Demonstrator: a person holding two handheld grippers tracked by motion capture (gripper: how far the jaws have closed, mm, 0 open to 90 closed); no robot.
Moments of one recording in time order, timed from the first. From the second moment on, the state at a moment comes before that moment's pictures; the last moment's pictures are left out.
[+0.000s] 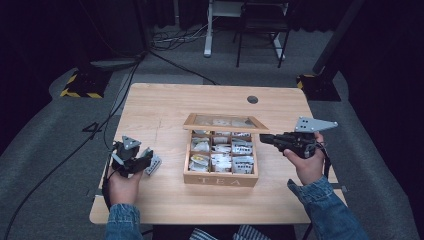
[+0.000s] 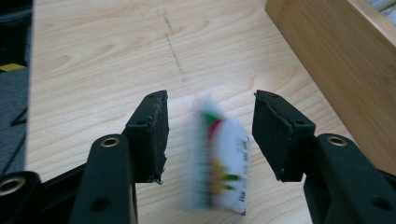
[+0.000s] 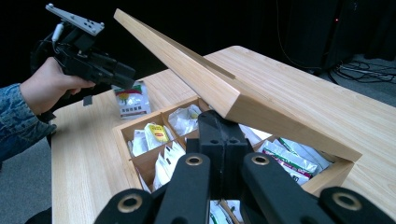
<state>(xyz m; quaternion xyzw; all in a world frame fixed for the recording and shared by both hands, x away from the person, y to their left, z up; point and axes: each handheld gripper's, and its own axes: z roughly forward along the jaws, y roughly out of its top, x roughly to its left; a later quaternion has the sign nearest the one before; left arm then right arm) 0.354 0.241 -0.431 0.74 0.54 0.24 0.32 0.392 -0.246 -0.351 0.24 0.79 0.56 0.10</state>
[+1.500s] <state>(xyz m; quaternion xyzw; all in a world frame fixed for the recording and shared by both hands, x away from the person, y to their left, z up) 0.289 0.178 -0.485 0.83 0.42 0.14 0.33 0.387 -0.249 -0.354 0.23 0.81 0.54 0.08</state>
